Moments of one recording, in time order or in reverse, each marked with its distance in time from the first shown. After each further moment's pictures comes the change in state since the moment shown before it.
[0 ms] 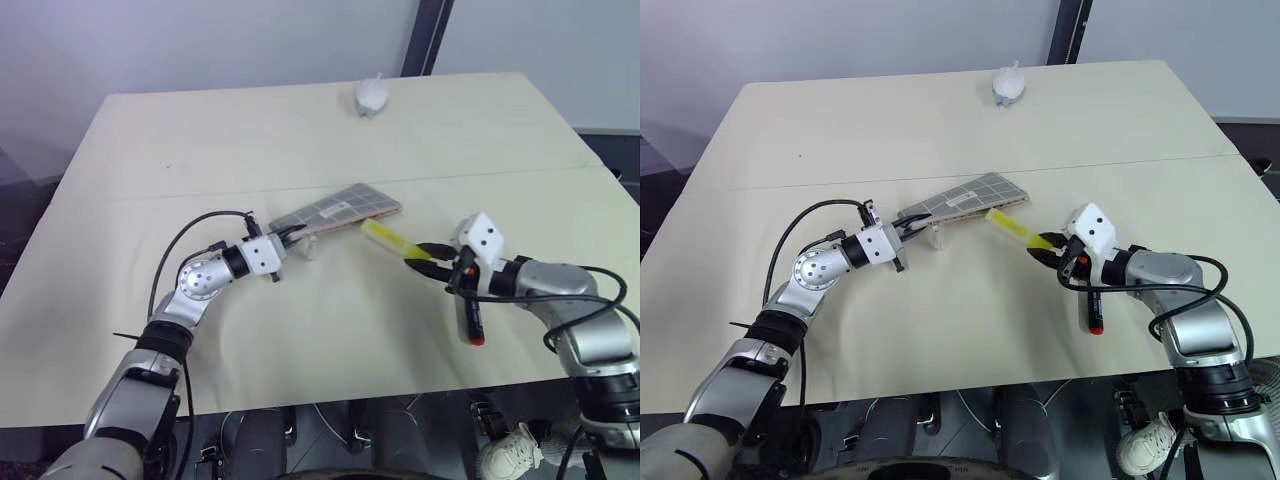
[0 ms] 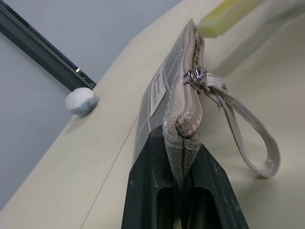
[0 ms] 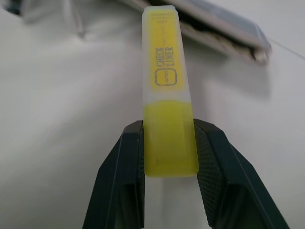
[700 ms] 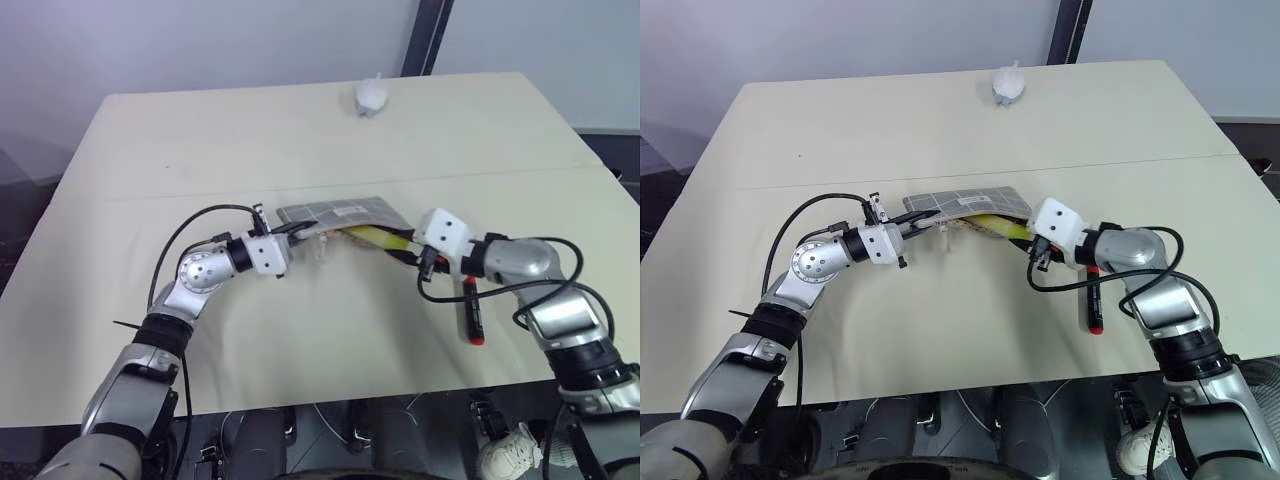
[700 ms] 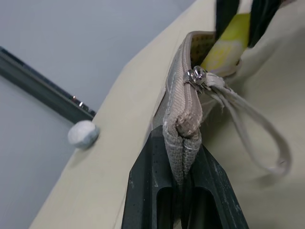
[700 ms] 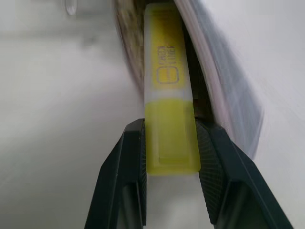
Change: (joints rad) left arm -0.026 0.016 -0.017 -0.090 -0.005 -0.029 -0.083; right arm -0.230 0.008 0.244 0.082 -0.248 -0.266 0.024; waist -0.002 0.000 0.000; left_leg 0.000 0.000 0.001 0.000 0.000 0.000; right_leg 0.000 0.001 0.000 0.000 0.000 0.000
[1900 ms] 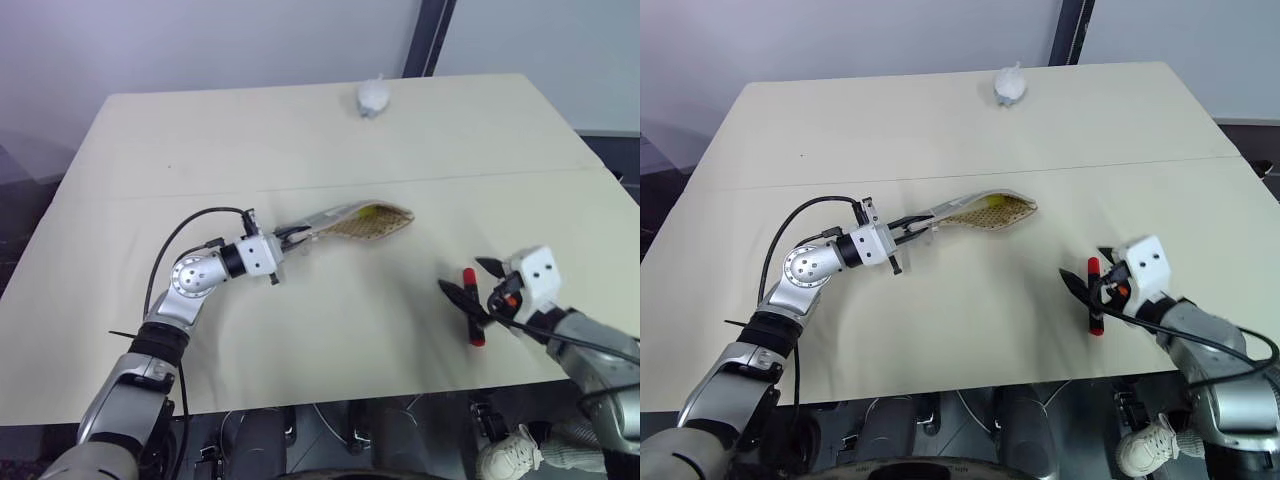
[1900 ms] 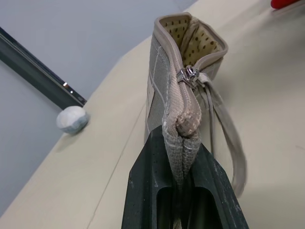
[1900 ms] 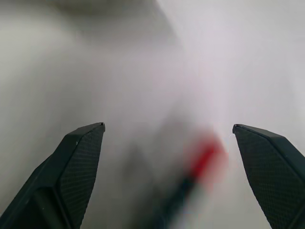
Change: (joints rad) left arm 0.053 0.004 0.020 -0.018 -0.094 0.066 -0.055; right arm 0.668 0.095 -0.502 -0.350 0.328 0.424 -0.396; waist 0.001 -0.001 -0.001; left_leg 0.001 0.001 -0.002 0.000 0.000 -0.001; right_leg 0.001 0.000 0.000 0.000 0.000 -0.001
